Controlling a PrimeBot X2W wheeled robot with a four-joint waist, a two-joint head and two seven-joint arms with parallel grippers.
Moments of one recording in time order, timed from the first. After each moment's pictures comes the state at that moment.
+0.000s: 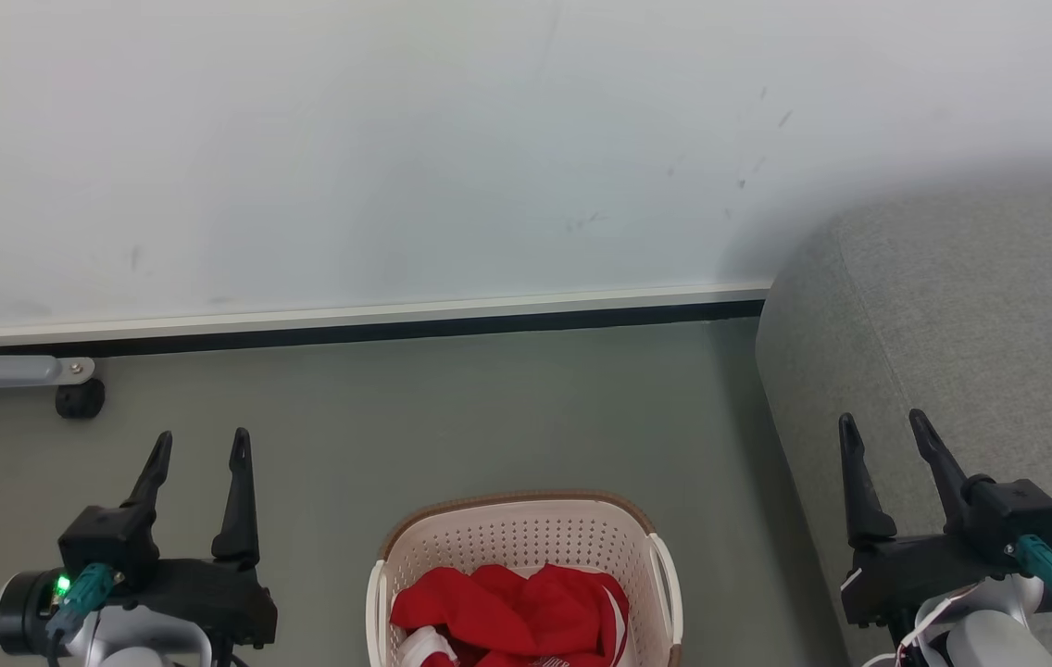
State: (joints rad) left arm -0.19 0.26 -0.23 0.29 -0.43 0.12 -0.20; right arm -0.22 -0.24 0.30 0.32 0.37 -0.11 -0.25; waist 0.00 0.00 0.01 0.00
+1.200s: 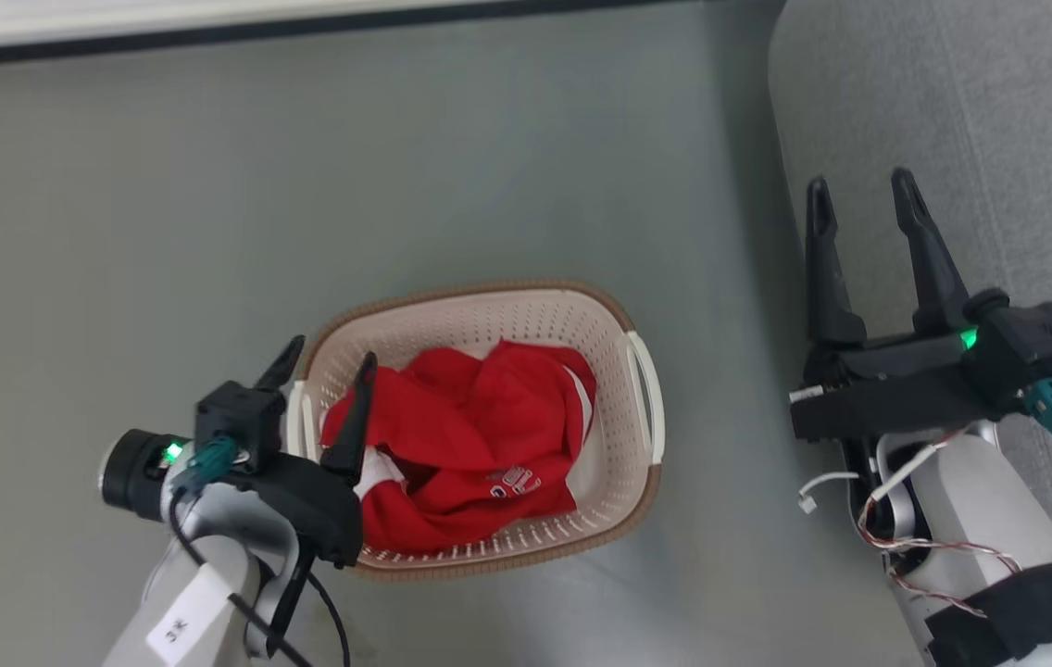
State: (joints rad) left arm -0.42 0.22 -0.39 0.36 -0.37 0.02 -0.07; right arm -0.48 -0.16 0.30 0.13 0.32 -0.12 -0.25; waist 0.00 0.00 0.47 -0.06
